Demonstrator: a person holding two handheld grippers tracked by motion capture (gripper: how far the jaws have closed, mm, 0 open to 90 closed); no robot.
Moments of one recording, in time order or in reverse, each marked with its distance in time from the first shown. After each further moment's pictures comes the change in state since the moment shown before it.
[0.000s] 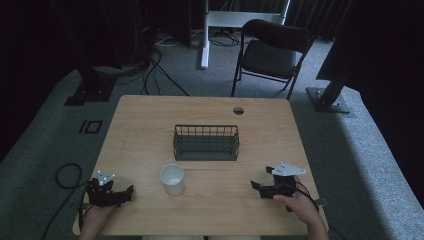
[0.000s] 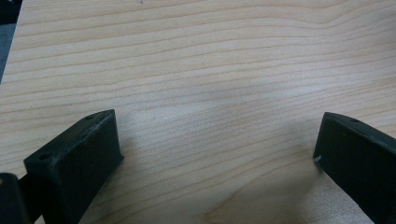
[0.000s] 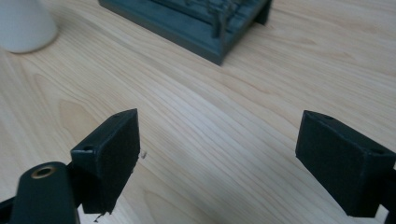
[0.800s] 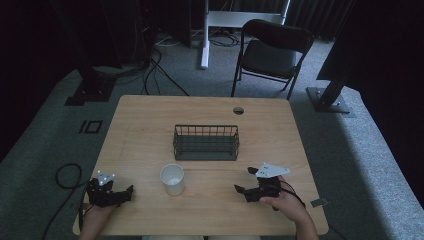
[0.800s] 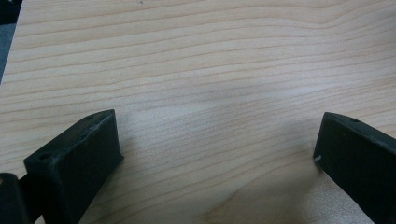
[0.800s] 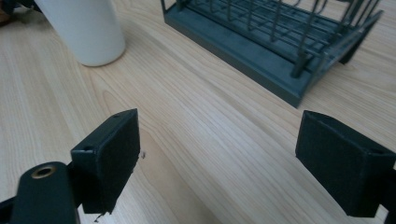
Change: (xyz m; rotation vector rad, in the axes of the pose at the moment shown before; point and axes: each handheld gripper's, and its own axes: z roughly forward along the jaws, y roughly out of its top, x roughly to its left) left arm 0.000 0.000 0.000 0.000 0.000 0.000; right arm 0.037 0.022 0.020 -0.024 0.147 -0.090
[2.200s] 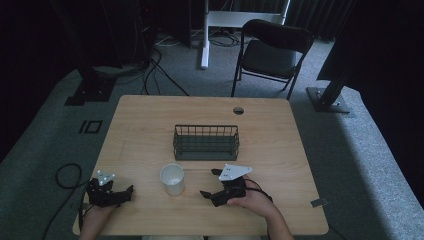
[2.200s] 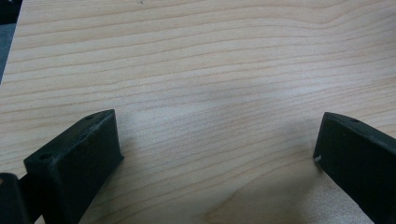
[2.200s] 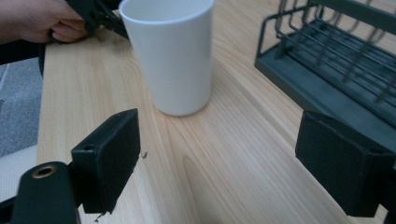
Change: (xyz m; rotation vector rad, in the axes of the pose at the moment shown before) left arm 0.000 0.000 0.000 0.000 0.000 0.001; right arm 0.062 0.044 0.064 -0.031 0.186 -0.130
